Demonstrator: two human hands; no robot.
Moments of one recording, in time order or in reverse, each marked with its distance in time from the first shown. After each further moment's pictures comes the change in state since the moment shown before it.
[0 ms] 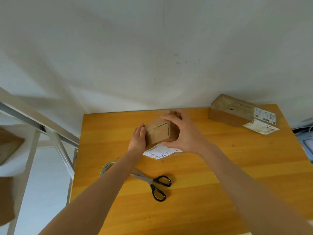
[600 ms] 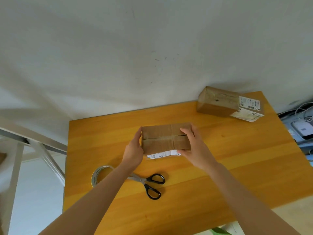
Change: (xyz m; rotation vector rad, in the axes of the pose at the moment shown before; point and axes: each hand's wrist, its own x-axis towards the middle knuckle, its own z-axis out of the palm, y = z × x) left_hand -0.024 -0.008 0.014 0.274 -0.078 0.211; right_hand -0.076 0.064 0.025 0.012 0.046 0.381
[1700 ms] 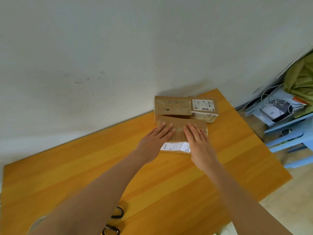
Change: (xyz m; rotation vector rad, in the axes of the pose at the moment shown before) left_hand 0.071 0.146 0.160 0.998 -0.310 0.951; right_hand 0.005 0.151 -0.083 -0.534 0.173 0.099
